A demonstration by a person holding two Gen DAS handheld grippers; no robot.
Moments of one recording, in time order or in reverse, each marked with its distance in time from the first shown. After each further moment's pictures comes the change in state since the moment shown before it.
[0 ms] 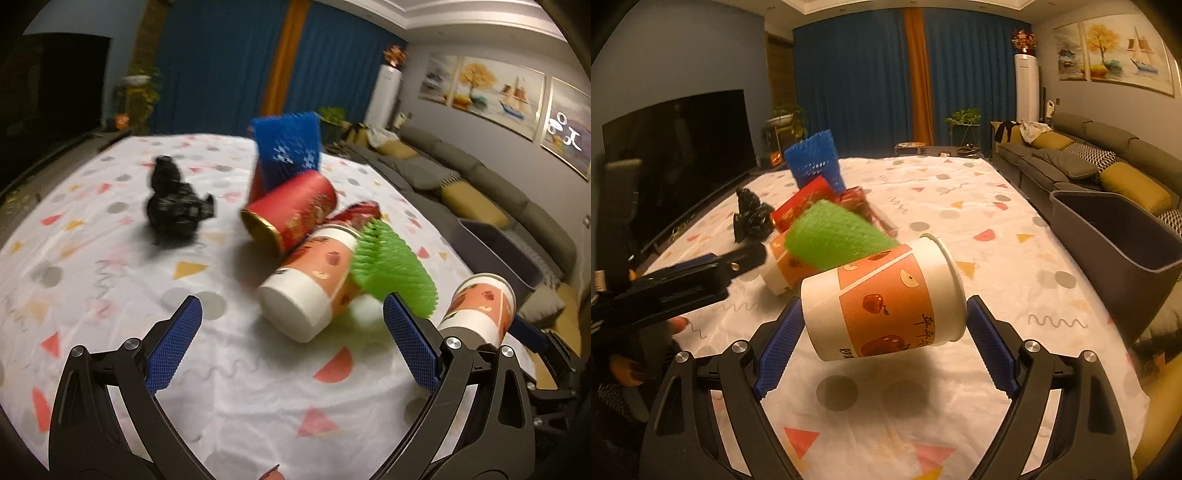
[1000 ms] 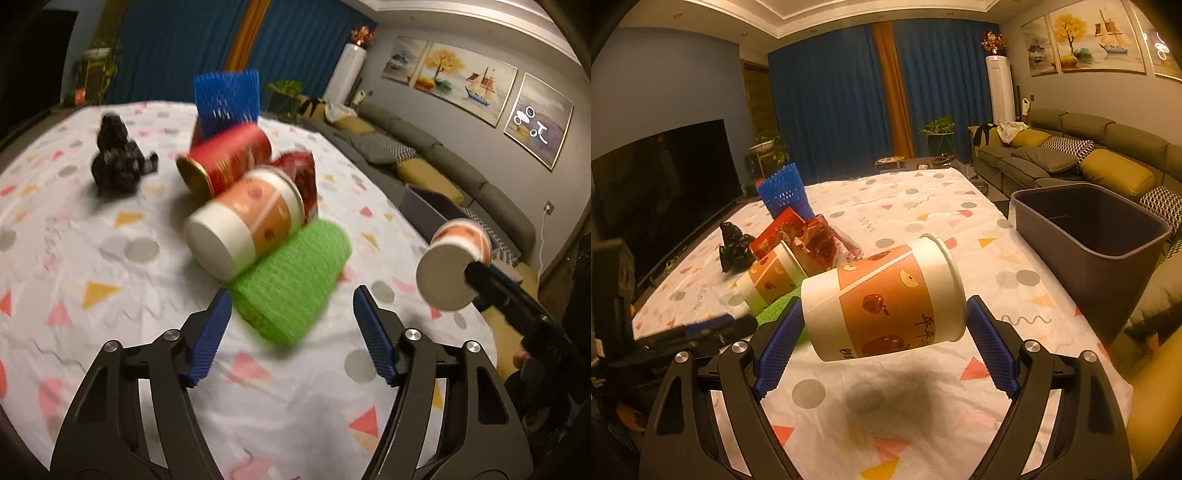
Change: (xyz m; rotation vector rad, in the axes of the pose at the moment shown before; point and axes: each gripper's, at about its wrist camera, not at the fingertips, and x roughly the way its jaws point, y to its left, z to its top) left arm 0.002 -0.019 -0.032 -0.002 0.122 -0.185; right arm -0.026 -0.033 0.002 0.095 -0.066 -0.034
